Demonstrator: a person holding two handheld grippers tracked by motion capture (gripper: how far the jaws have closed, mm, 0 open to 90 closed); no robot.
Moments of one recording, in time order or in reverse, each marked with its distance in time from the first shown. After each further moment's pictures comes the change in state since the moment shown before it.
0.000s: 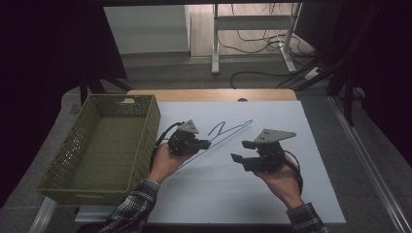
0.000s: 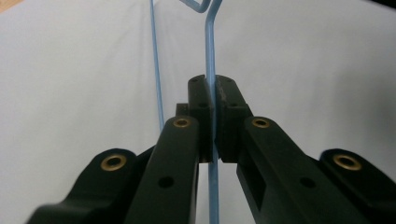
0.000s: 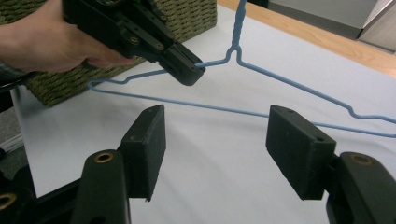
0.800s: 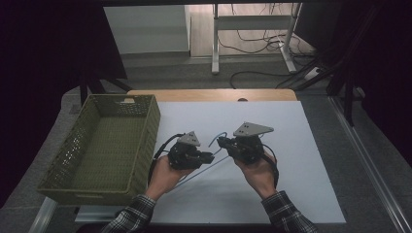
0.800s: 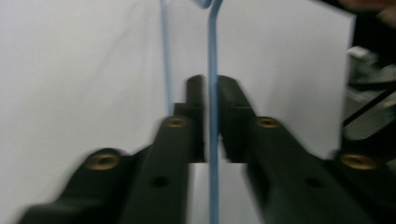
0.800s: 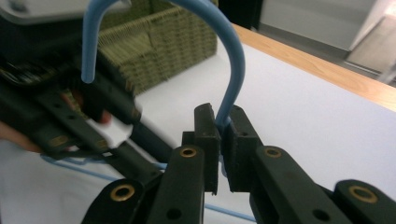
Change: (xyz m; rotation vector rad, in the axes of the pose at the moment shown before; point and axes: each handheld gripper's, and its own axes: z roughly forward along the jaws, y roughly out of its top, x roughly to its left) left arm -0.042 -0.009 -0.010 0.044 0.004 0.012; right arm 0.020 0.027 0.041 -0.064 -0.044 -0.016
